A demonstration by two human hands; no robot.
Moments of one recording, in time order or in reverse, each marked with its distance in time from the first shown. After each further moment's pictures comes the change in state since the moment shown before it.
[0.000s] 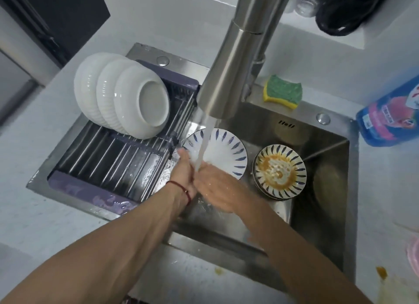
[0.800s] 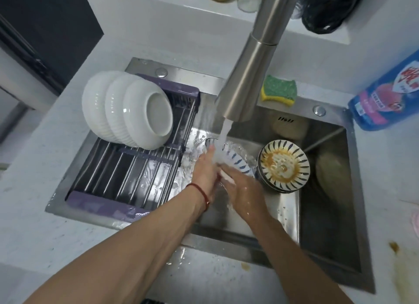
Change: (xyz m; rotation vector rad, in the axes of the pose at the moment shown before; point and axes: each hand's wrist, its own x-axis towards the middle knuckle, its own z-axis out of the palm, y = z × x) left_hand -0.039 0.023 0.030 0.350 -0.076 0.115; right_hand -0.023 -0.016 0.026 0.166 0.768 0.254
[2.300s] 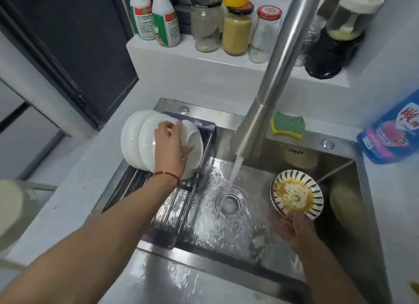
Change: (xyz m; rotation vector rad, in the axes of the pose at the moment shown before) left_hand 0.010 0.131 -0.090 1.093 0.505 0.889; right_hand -0.008 0.075 -0.050 1.046 0.226 1.277
